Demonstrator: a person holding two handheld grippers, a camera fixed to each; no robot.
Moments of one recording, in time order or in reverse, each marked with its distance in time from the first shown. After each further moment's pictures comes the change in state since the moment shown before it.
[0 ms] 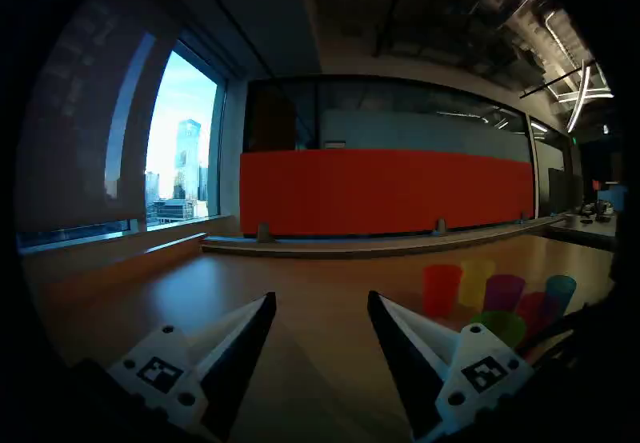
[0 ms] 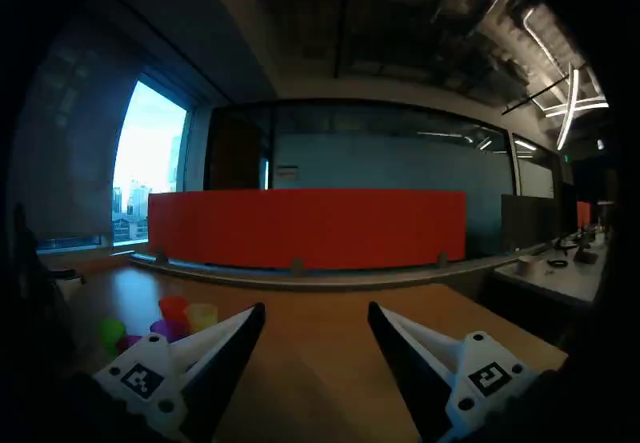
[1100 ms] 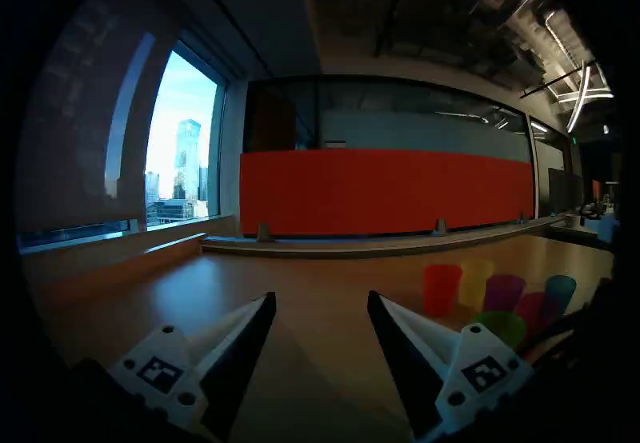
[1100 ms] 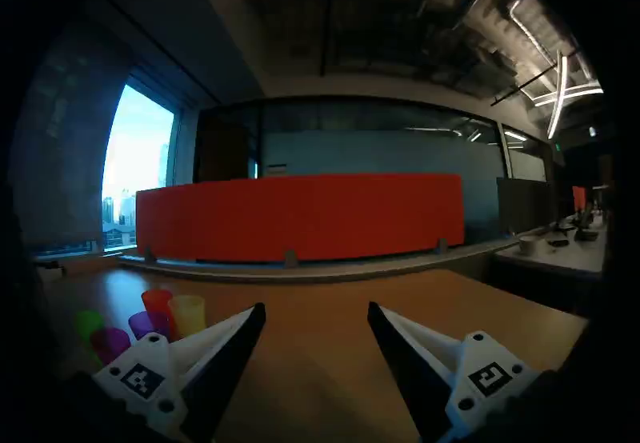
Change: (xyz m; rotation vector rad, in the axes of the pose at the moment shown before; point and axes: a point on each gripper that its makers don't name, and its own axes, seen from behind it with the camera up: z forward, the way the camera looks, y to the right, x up) left arm -0.001 0.000 0.001 0.000 0.000 0.000; right arm -0.059 -0.002 0.038 -0.044 -0.006 0.047
